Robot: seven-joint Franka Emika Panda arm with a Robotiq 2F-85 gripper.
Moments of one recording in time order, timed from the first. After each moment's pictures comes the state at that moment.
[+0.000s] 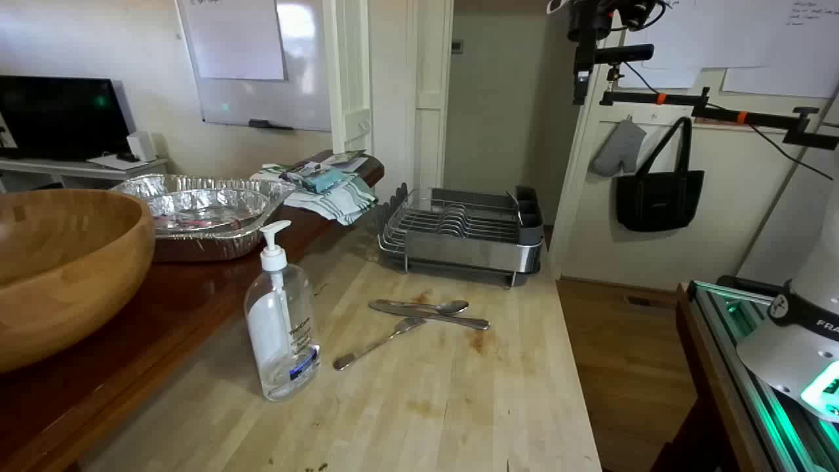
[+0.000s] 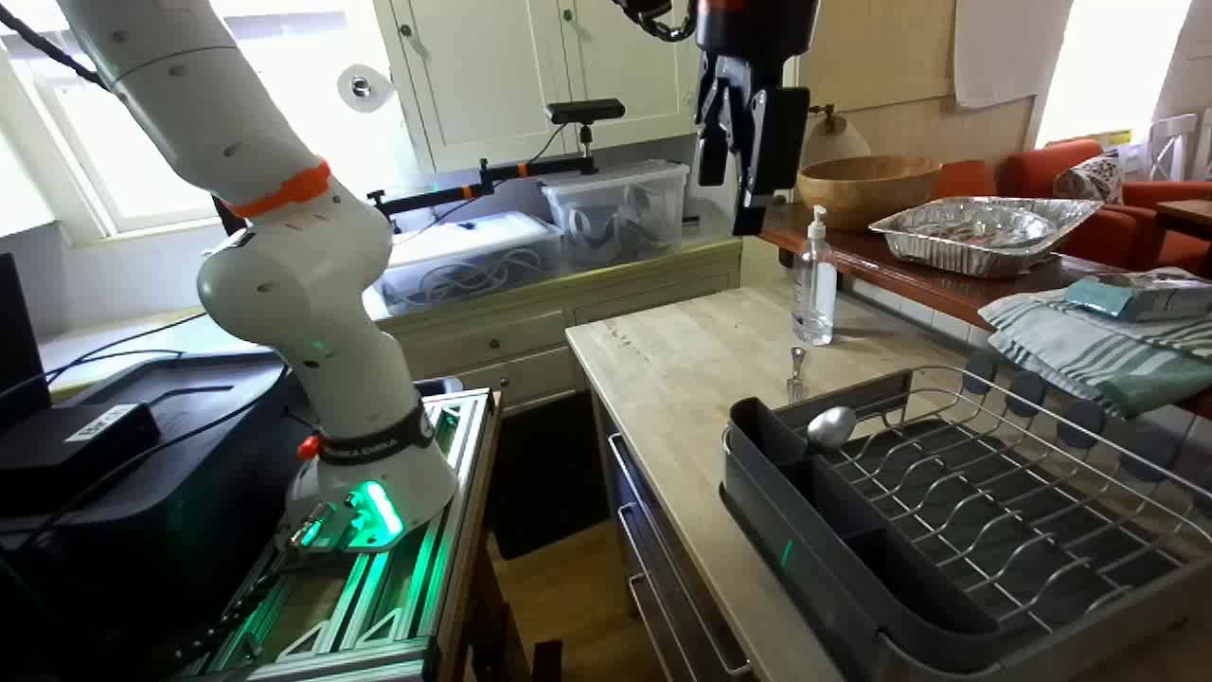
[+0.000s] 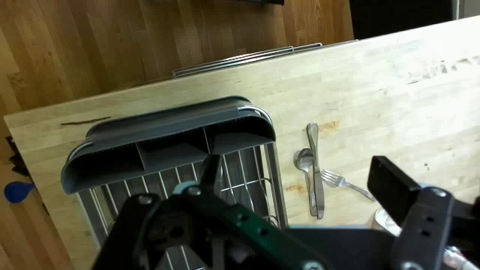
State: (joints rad) arm -0.05 -0.29 -0.36 -2.07 0.08 1.64 -0.44
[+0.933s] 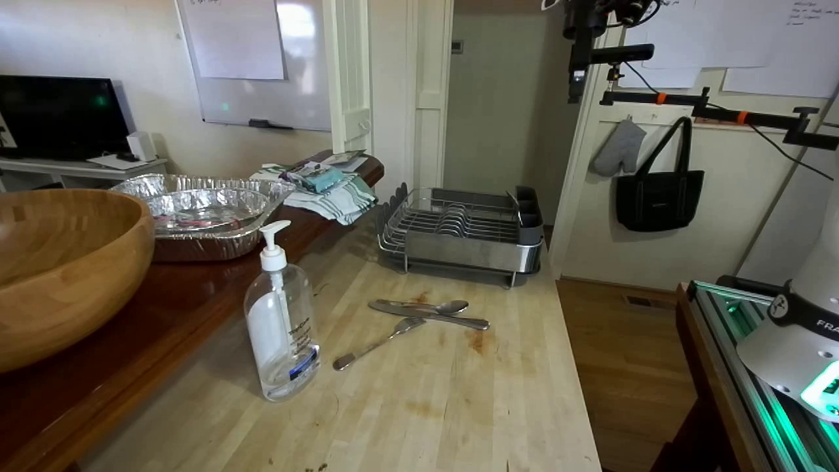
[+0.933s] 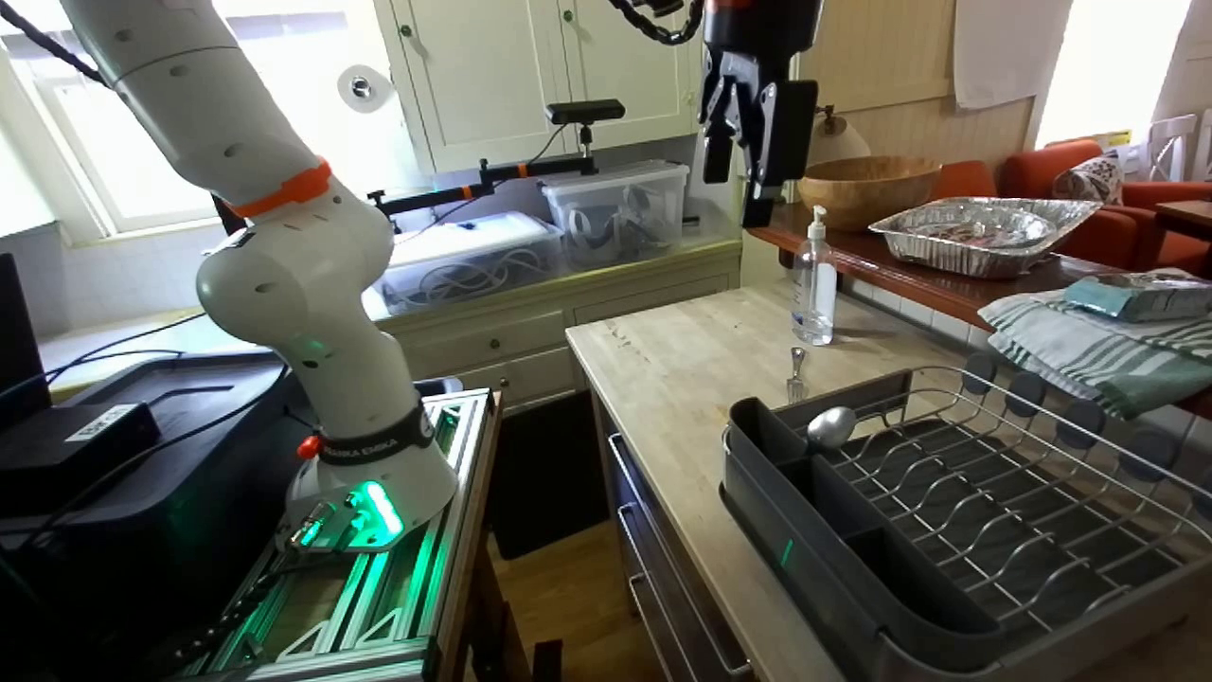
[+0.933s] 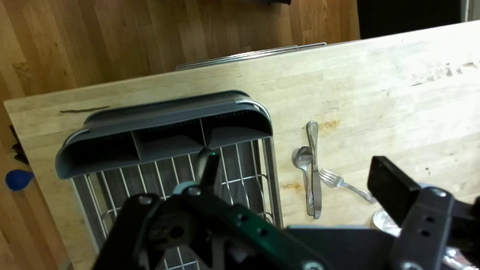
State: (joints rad) arm -0.06 -0.28 -0.31 -2.07 0.07 1.66 -0.45
